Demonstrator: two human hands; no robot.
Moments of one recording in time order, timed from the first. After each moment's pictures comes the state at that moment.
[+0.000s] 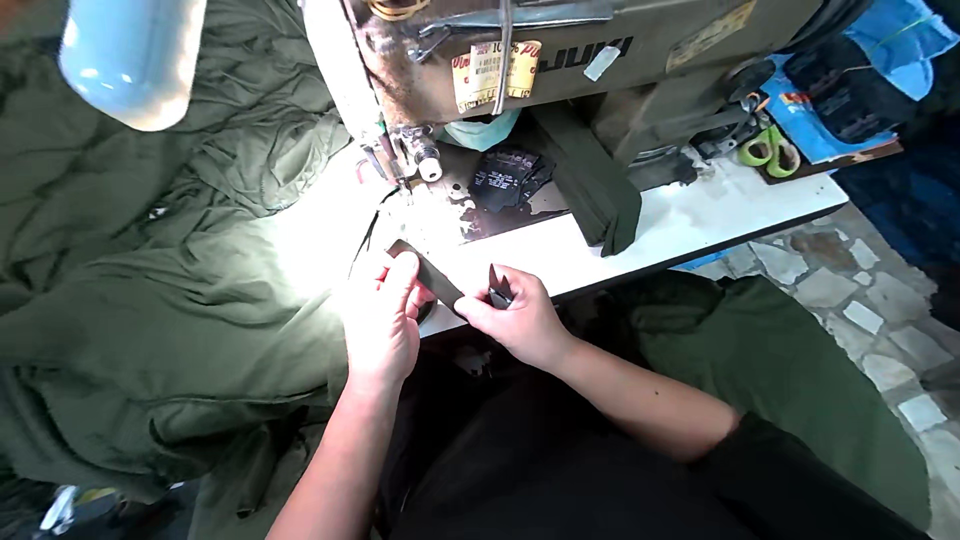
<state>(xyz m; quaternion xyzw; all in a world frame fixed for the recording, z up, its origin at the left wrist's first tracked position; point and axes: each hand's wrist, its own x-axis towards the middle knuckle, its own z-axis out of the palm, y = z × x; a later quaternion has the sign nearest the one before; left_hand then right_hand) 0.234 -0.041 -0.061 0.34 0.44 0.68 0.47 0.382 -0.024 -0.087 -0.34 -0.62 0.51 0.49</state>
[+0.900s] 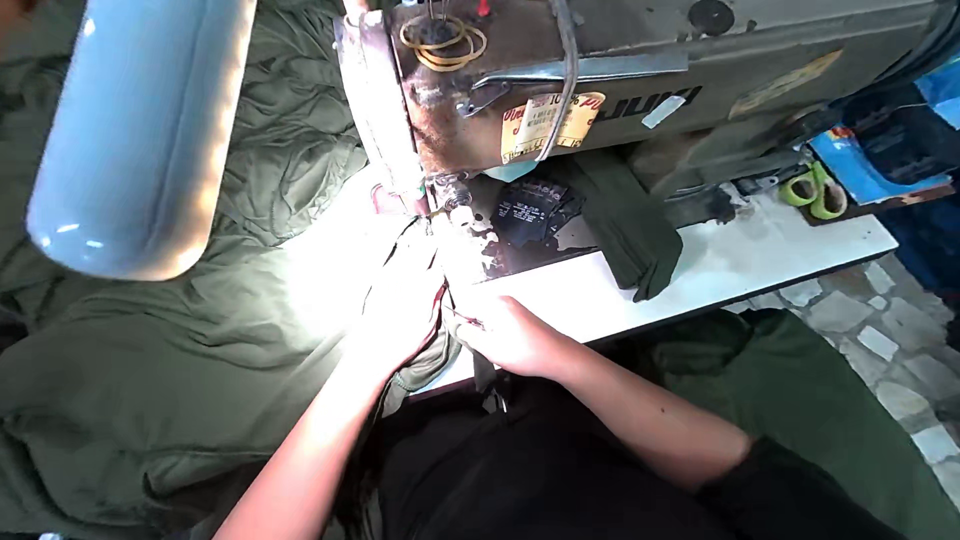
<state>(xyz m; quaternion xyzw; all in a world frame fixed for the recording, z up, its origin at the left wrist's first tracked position) 0.166 0.036 -0.118 0.84 0.50 0.18 0.04 0.362 0.038 -0.077 -0.40 -0.77 0.49 0.09</state>
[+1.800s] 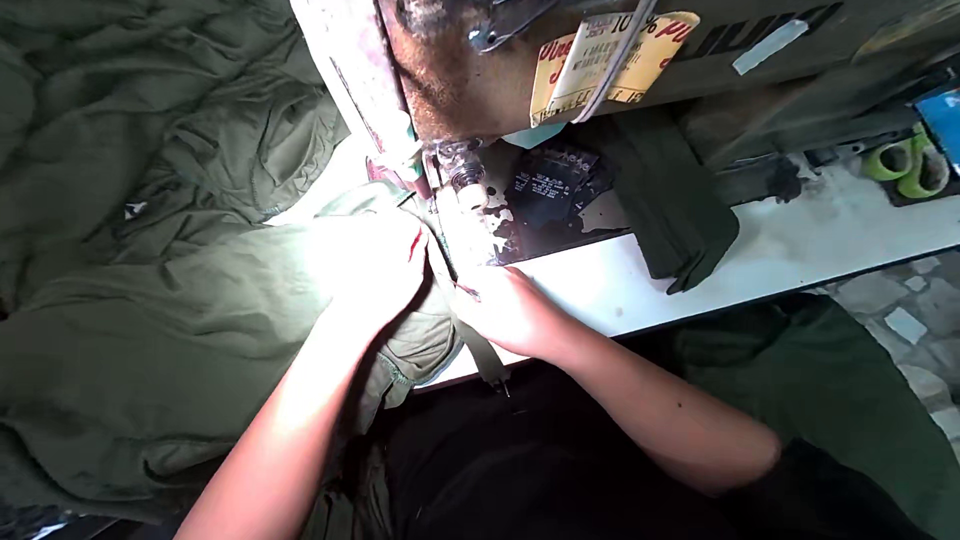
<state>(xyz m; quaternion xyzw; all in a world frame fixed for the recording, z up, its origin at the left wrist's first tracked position) 0.156 0.058 -0.095 0.79 0.58 0.21 0.09 0.346 0.049 -0.070 -0.45 -0.76 0.46 0.10</state>
